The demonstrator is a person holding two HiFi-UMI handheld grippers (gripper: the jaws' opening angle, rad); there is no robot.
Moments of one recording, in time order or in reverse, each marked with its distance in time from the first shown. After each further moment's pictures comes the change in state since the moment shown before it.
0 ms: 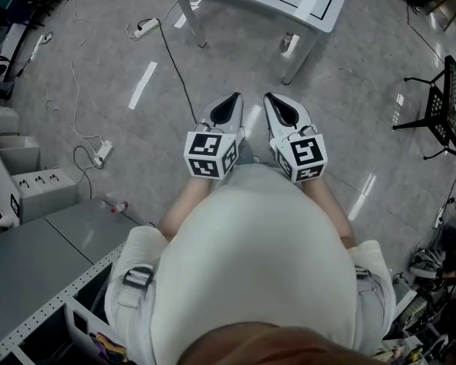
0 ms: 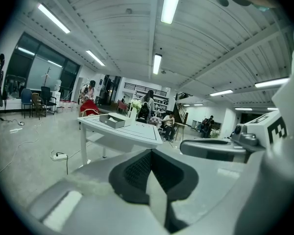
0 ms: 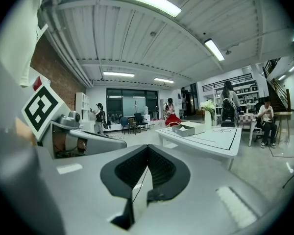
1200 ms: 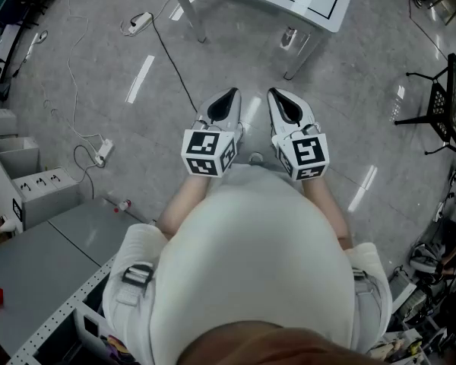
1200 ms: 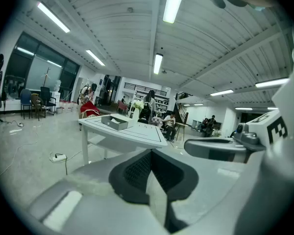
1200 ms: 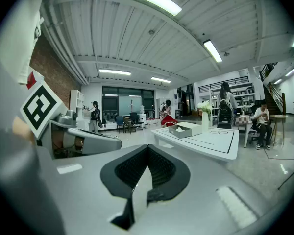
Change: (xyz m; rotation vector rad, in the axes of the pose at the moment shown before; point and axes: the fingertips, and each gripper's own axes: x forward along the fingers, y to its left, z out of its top) left arm 0.018 0.030 0.016 0.011 -0.007 -0.004; right arm 0.028 -0.017 0.012 -0.016 -0.003 -0.059
